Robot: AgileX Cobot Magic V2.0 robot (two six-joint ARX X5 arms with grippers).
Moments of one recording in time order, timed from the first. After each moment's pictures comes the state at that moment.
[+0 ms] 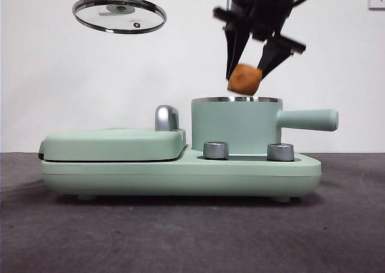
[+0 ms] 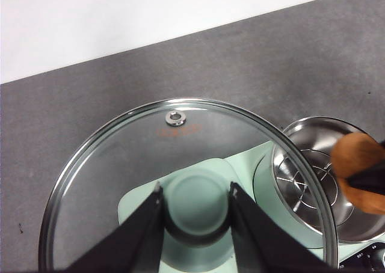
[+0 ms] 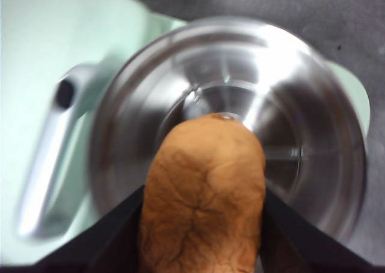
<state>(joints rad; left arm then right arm) -0.34 1.73 2.06 -0.95 0.10 0.01 0.37 2.04 2.08 -1.14 -0.24 0.19</state>
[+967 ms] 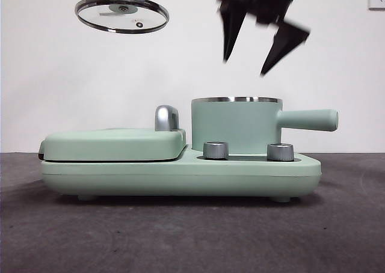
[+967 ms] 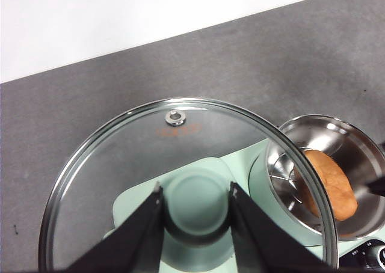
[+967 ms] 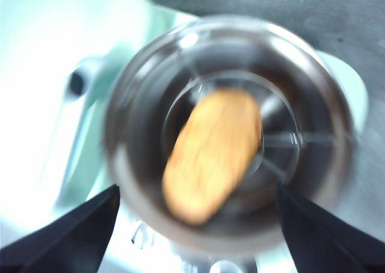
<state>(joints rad) -0.35 1.73 2.06 -0.95 0.10 0.01 0.37 2.03 2.24 -1.33 -0.26 0.16</state>
